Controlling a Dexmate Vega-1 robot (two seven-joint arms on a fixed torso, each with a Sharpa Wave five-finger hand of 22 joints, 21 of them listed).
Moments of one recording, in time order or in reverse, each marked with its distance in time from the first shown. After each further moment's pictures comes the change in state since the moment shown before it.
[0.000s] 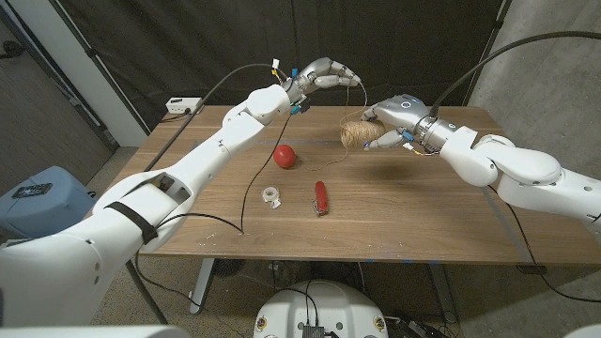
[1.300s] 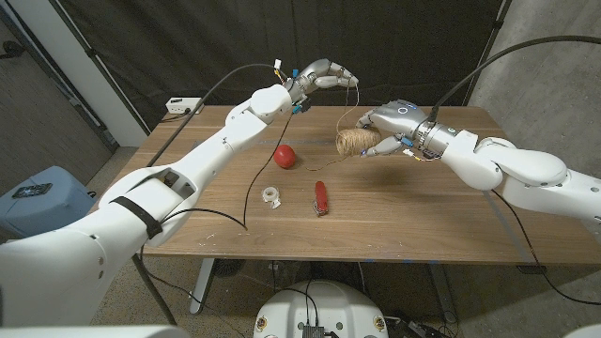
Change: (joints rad) left arm -0.026 -0.023 0.014 0.051 0.032 0.027 0.039; left_hand 0.000 0.000 0.000 0.000 0.004 0.013 -0.002 0.008 0.000 0.020 -0.005 0.000 0.000 0.011 -0.004 0.000 0.005 0.000 0.000 0.006 0.000; right arm -0.020 -0.024 0.007 -0.004 0.017 0.084 -0.004; right_hand 0.002 -0.002 -0.005 0.000 -0.002 0.000 -0.001 0.000 0.005 0.001 -0.001 -0.004 0.000 0.005 -0.005 -0.011 0.005 0.000 0.000 0.000 0.005
